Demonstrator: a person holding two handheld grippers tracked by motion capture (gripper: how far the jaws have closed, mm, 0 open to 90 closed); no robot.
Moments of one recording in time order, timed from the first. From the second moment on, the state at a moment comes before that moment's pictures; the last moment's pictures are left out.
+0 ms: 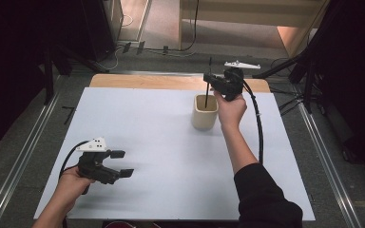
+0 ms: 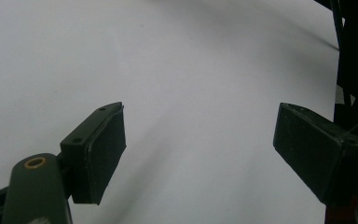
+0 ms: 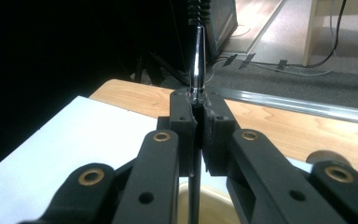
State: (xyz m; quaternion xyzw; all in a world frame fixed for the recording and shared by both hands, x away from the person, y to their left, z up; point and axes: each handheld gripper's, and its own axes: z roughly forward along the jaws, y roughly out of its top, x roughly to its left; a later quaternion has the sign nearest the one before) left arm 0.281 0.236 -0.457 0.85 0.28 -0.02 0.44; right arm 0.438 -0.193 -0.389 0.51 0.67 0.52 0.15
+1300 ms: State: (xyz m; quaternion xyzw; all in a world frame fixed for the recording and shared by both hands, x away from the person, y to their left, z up) left arm 0.282 0.236 -0.458 0.85 0.28 -0.02 0.44; right arm 0.407 -0.219 -0.412 0.50 0.70 0.51 0.07
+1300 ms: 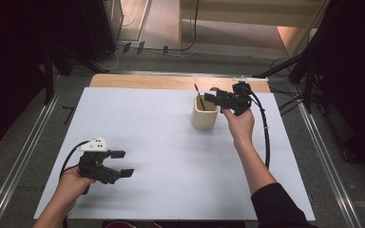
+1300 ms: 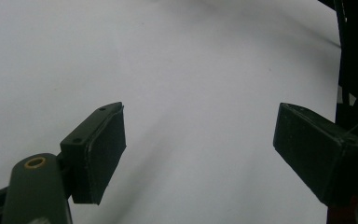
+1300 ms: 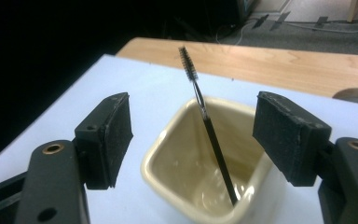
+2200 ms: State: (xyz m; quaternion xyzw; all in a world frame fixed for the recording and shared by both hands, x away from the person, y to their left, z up) left arm 0.283 0.237 -0.460 0.85 0.28 -0.01 0.44; right arm 0.351 -0.212 -0.421 0.44 0.75 0.50 0.04
